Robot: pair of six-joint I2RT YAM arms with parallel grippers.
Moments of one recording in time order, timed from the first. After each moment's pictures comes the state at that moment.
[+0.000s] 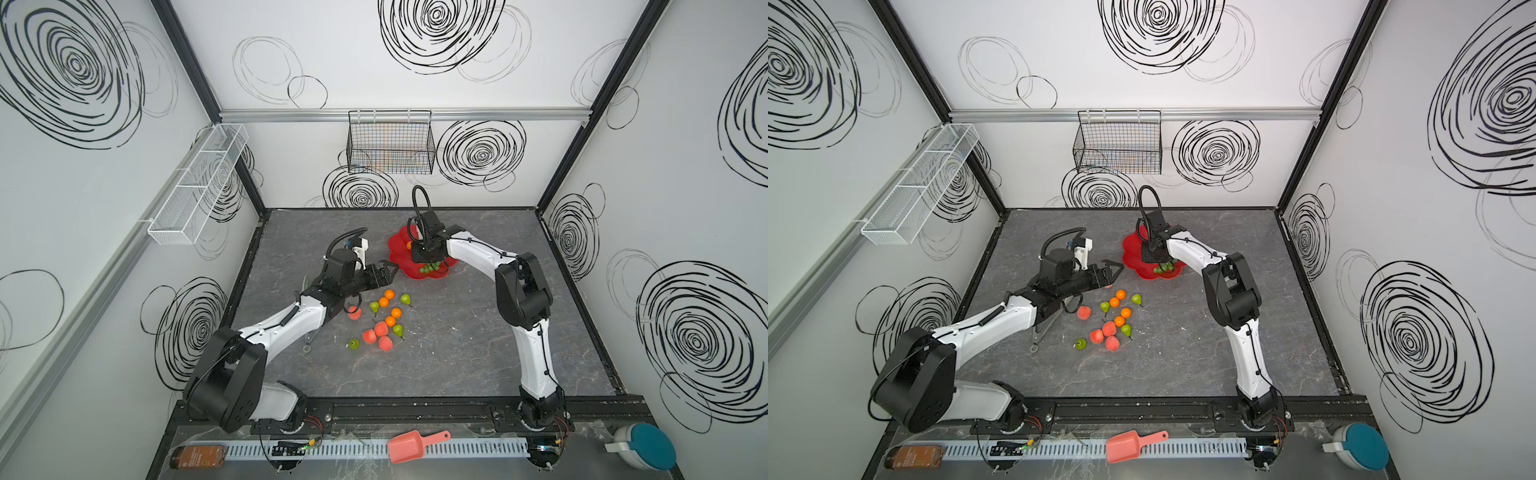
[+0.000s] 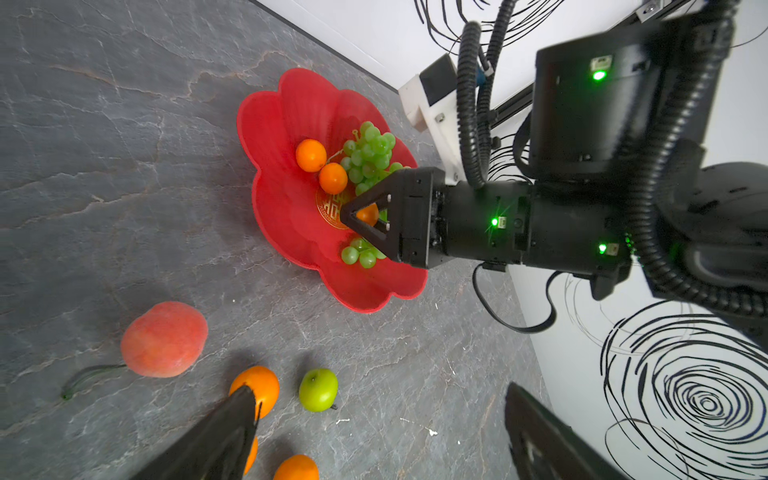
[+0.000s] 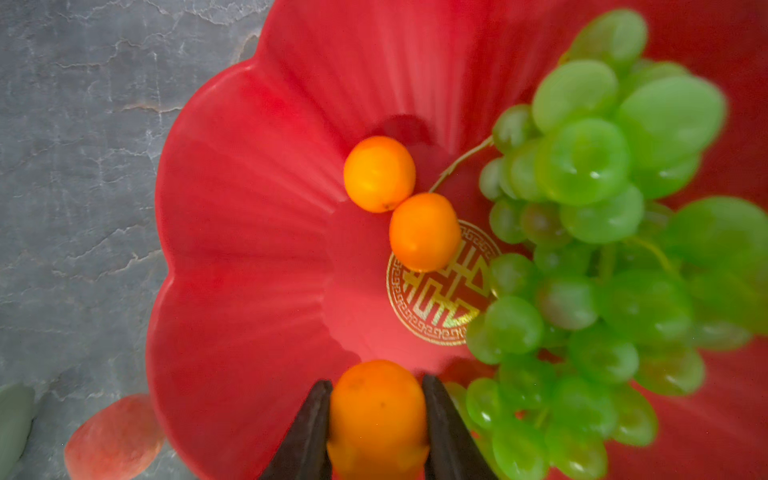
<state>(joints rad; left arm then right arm) -0.43 1.40 0.77 0.15 0.32 -0.71 0.50 2.20 1.77 -0.62 -0.01 0.42</state>
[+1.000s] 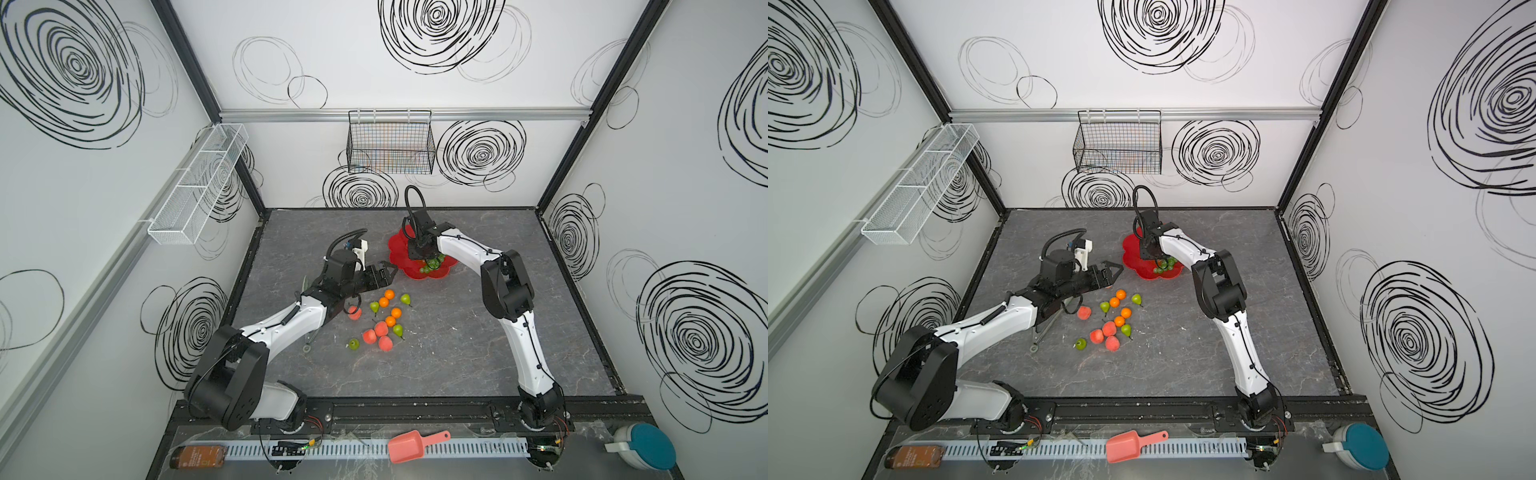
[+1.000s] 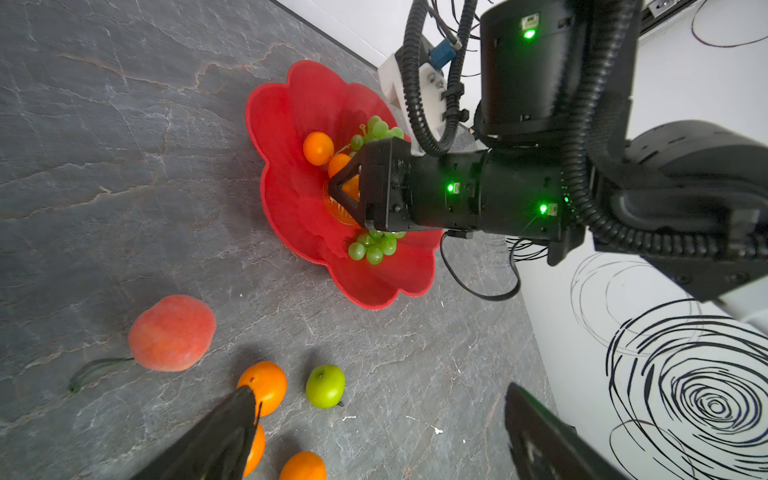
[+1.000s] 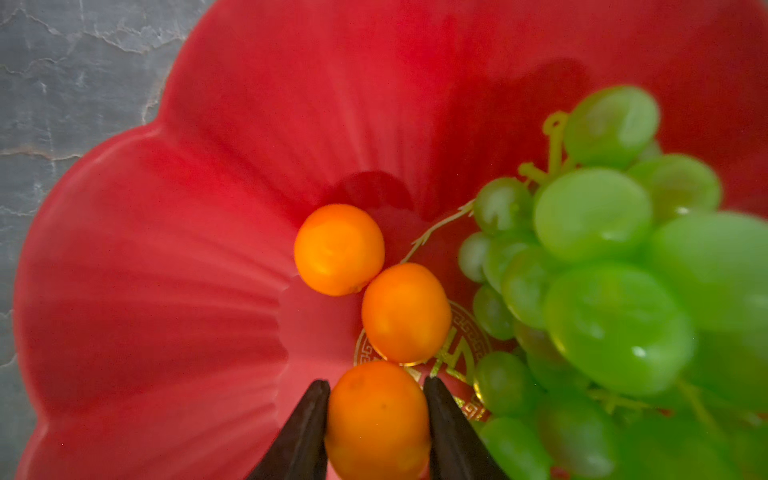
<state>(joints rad) -0.42 1.40 0.76 0.15 0.32 -0.71 0.50 2.35 1.95 -0.69 0.11 0.43</state>
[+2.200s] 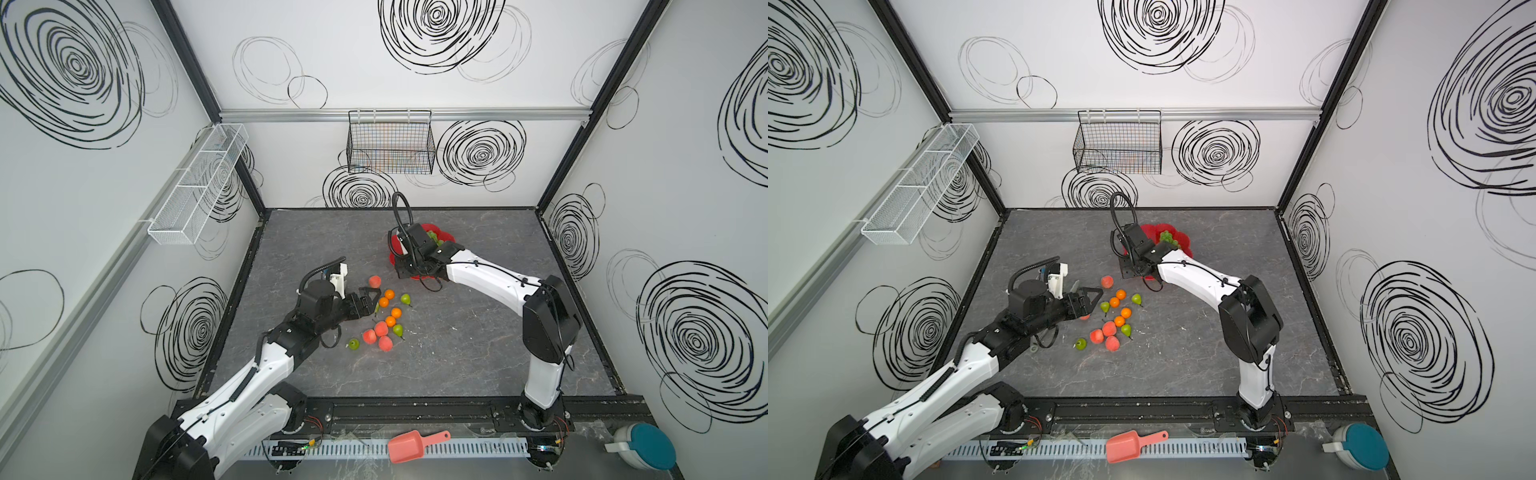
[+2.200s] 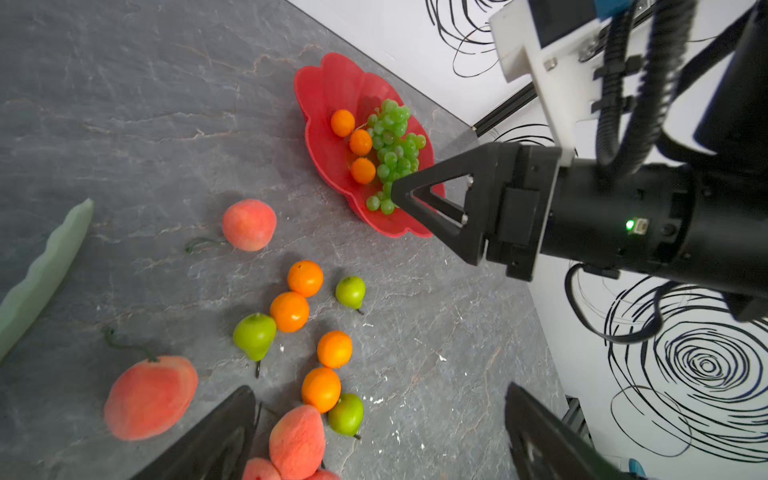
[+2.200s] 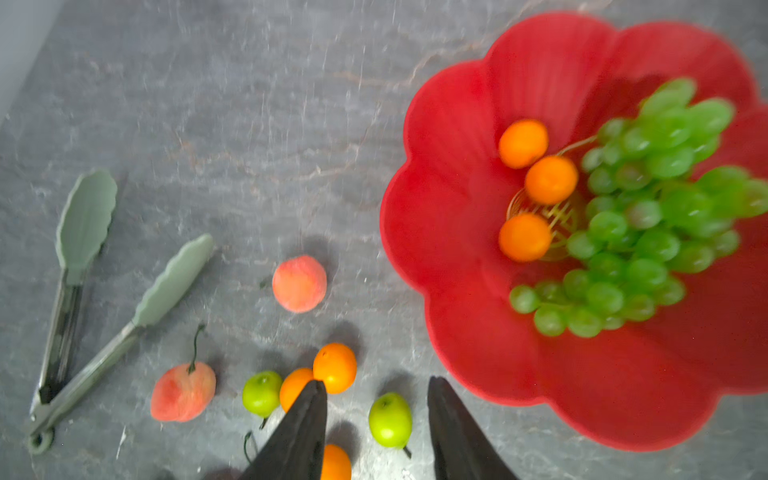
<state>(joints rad) -0.46 0.88 0.50 -0.10 0.23 -0.73 0.73 1.88 1.51 -0.57 0.09 0.42</state>
